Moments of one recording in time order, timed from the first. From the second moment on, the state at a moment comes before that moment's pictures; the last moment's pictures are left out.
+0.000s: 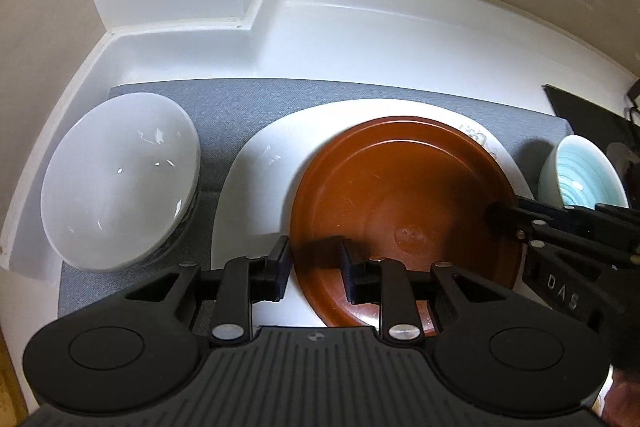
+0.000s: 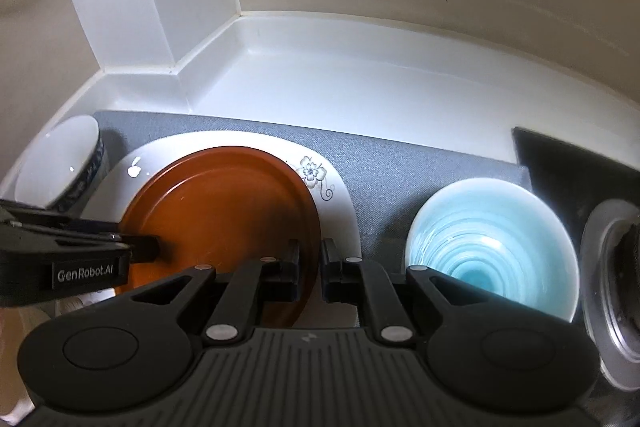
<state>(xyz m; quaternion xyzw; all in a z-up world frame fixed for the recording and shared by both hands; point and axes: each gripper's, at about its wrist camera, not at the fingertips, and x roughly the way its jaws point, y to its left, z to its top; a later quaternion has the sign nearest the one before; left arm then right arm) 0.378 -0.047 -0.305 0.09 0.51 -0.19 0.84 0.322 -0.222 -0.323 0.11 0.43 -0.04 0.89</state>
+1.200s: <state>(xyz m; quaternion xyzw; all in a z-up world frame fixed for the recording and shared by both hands) 0.424 0.120 -0.281 -0.09 0.49 -0.04 0.87 0.256 -0.220 -0.283 0.15 0.38 0.02 0.91</state>
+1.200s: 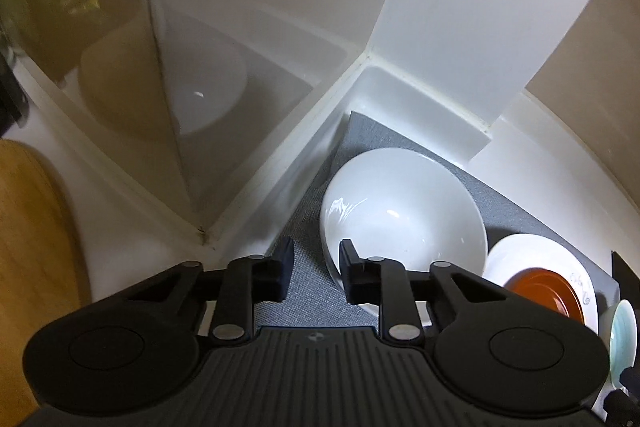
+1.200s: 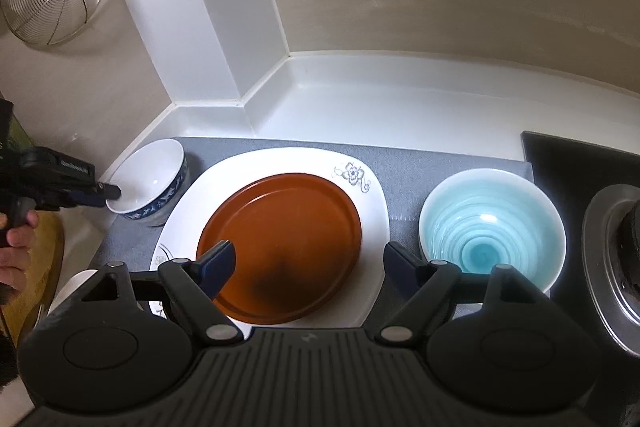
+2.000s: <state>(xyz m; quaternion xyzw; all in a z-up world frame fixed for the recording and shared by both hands) 0.427 0.130 -0.290 -0.14 0.51 -0.05 0.85 0.405 -0.097 -0.280 0.06 0.41 0.18 0.89</state>
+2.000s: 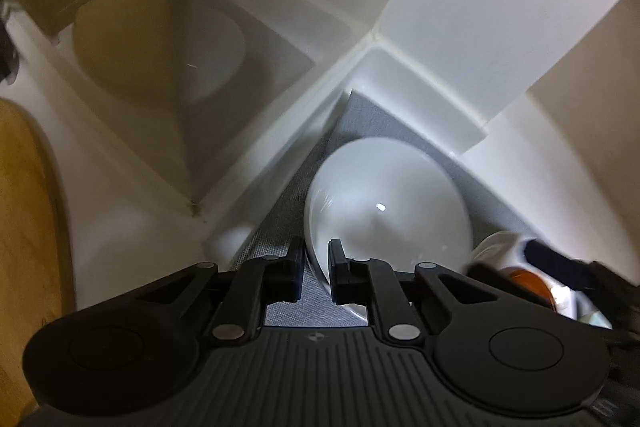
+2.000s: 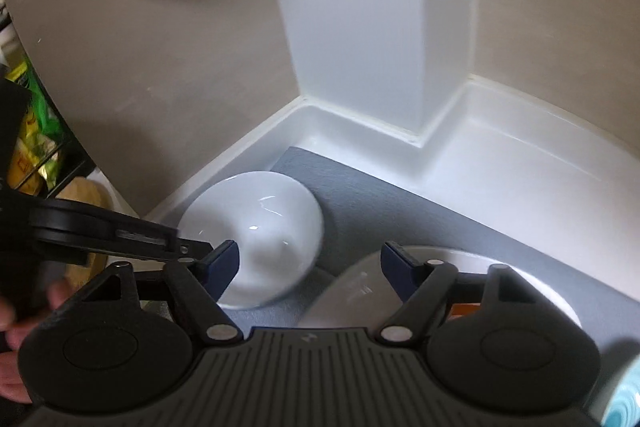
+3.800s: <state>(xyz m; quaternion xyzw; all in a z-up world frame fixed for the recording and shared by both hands) 0.374 0.147 -0.280 -0.13 0.53 -0.06 0.84 0.375 -0.056 -0.288 0.02 0.44 0.23 0.87</state>
